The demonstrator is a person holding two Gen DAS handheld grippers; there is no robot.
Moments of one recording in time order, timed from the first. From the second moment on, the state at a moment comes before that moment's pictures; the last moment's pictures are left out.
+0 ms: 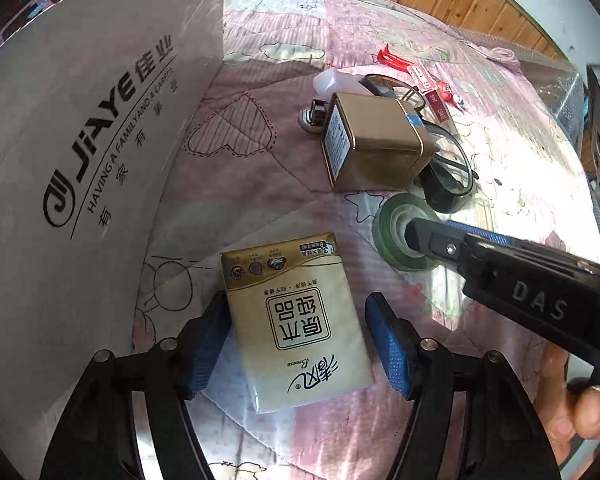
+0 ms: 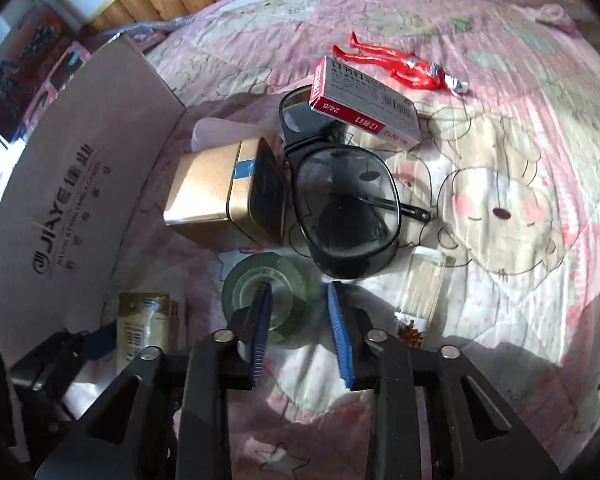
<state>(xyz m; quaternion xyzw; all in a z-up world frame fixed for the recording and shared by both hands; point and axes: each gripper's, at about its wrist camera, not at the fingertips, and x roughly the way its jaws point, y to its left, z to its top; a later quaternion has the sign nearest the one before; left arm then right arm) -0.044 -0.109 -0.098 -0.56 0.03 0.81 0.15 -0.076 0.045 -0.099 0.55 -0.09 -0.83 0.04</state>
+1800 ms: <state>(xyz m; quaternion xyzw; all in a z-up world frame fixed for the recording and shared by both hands) 0.004 -0.156 0.035 -0.45 -0.03 0.86 0.23 0.006 0.014 0.022 0.49 -0.13 -0.86 0.03</state>
